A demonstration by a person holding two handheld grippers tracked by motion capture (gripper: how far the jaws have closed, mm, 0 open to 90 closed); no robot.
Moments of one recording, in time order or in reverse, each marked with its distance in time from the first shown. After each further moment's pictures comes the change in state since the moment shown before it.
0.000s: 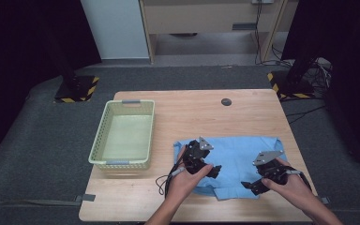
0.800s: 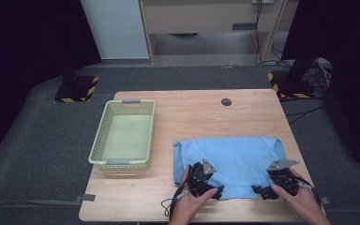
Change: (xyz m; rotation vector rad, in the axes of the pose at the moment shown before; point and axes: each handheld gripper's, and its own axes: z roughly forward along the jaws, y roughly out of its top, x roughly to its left) left arm -0.041 -0.056 0.028 -0.018 -0.023 0.000; right arm -0.016 -0.057 0.006 -0.008 -0.071 0.213
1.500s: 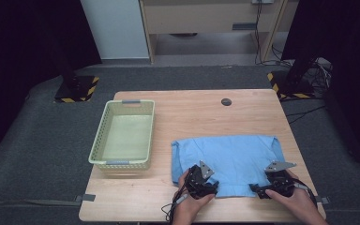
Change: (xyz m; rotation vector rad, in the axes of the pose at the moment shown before) left arm -0.002 -0.016 0.008 -0.008 0.116 -0.006; right arm 0.001 -0.009 0.013 -0.026 -0.037 0.000
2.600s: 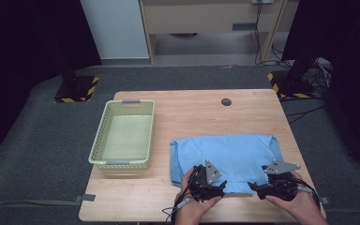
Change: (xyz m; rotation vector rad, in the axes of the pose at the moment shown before) left arm -0.018 0.026 -0.045 -0.084 0.031 0.070; right arm 0.024 0.024 -0.031 -0.101 -0.025 -0.105
